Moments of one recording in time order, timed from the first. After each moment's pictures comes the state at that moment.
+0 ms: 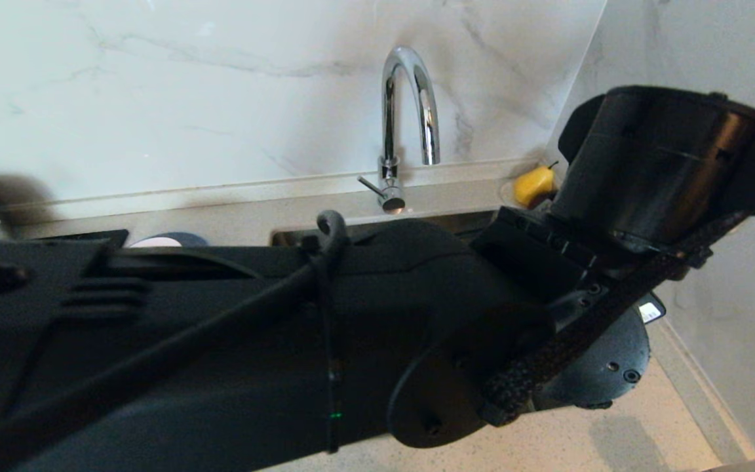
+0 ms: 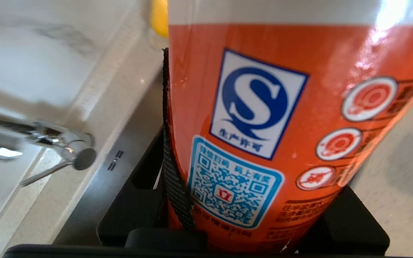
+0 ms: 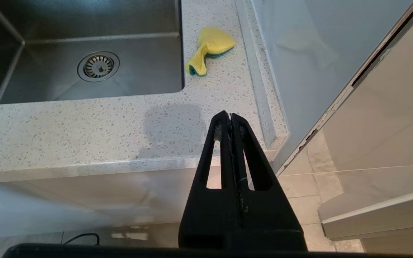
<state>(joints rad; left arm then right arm) -1.17 2.13 -1.92 0.04 0.54 0.49 0.00 0.00 0.00 0.00 0.00 0.03</state>
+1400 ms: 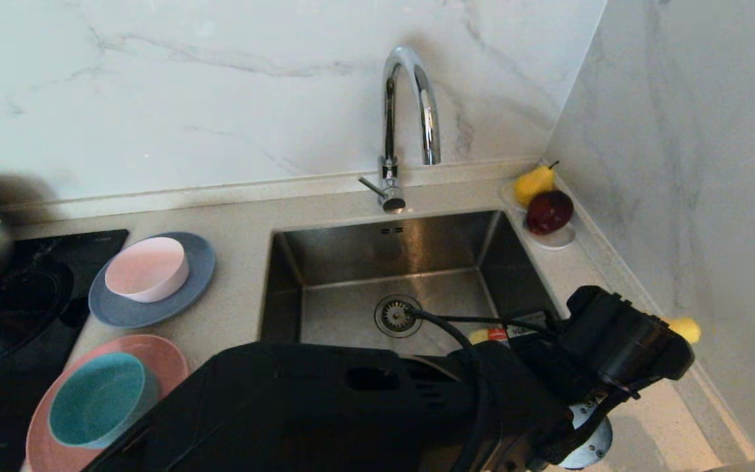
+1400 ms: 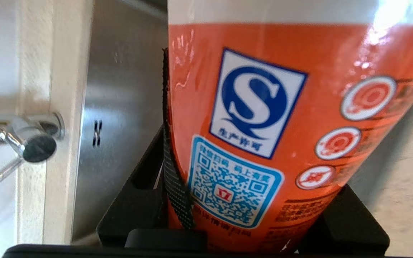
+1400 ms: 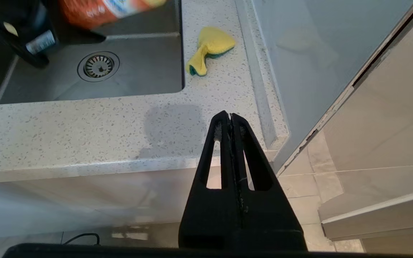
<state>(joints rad) -1.14 2.42 -1.92 0.04 0.69 0.68 0.00 0.00 0.00 0.00 0.00 0.03</state>
